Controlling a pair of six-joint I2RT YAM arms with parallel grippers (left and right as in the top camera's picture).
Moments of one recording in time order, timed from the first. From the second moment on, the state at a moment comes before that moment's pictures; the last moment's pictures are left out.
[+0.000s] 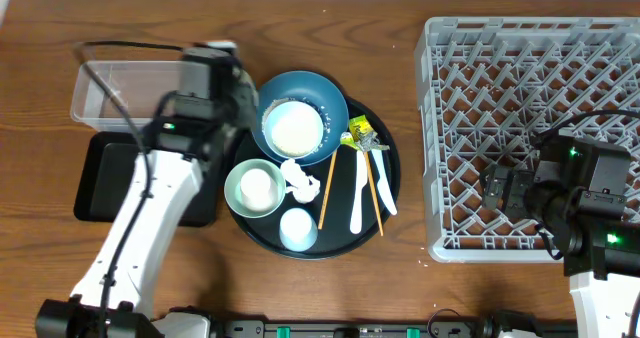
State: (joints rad) left arm -0.15 1.44 1.15 -0.49 -0.05 -0.20; right arm -0.14 0.94 0.93 -0.95 -0.15 0.05
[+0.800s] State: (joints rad) left arm 0.02 1.52 1.15 -0.40 0.05 -0.21; right arm -0.14 0.94 0.93 -0.95 -0.15 0.05
